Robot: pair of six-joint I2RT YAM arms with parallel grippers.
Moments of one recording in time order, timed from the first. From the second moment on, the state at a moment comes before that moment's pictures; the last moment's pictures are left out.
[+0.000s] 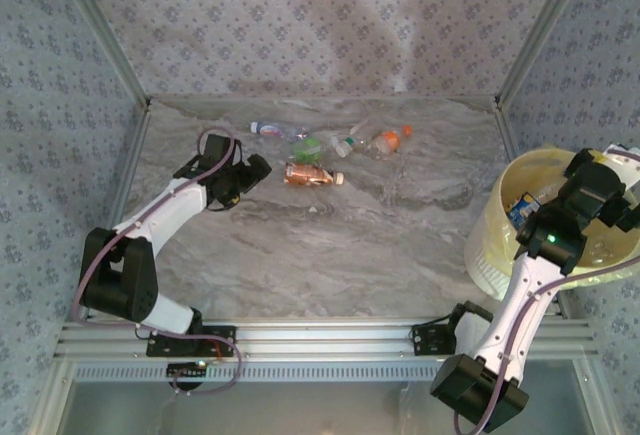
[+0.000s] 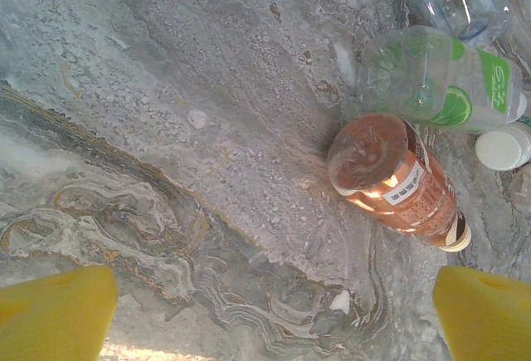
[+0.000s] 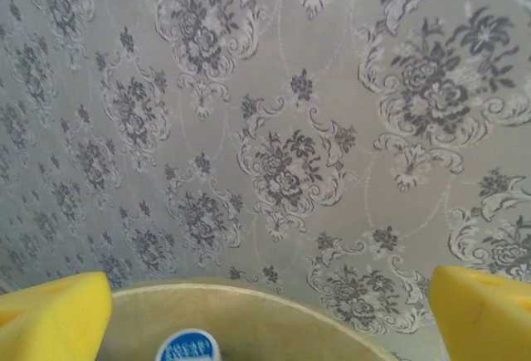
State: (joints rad) left arm -0.31 1.47 1.01 -0.46 0.10 -0.92; right arm -0.60 0.81 0.96 -0.22 0.48 -0.08
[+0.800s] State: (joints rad) left arm -0.30 1.59 1.18 -0.38 0.11 -0.91; right arm 0.06 0.74 1.00 -0.27 -0.17 0.15
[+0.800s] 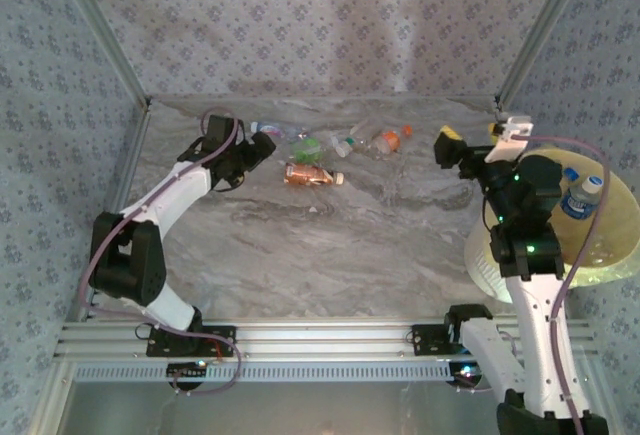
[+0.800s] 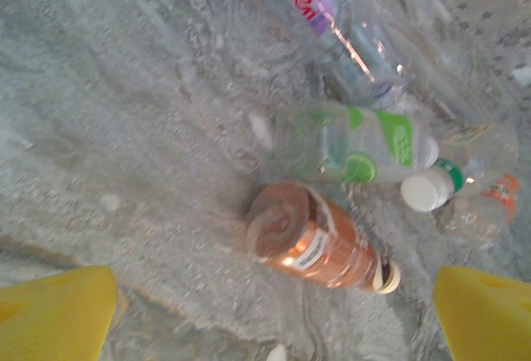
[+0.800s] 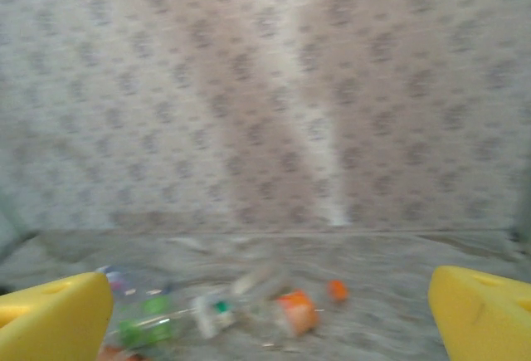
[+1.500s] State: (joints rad) left arm -0.24 2.08 1.64 -0.29 0.02 -1.25; right arm 0.49 0.91 0.96 -0.31 0.04 -0.01
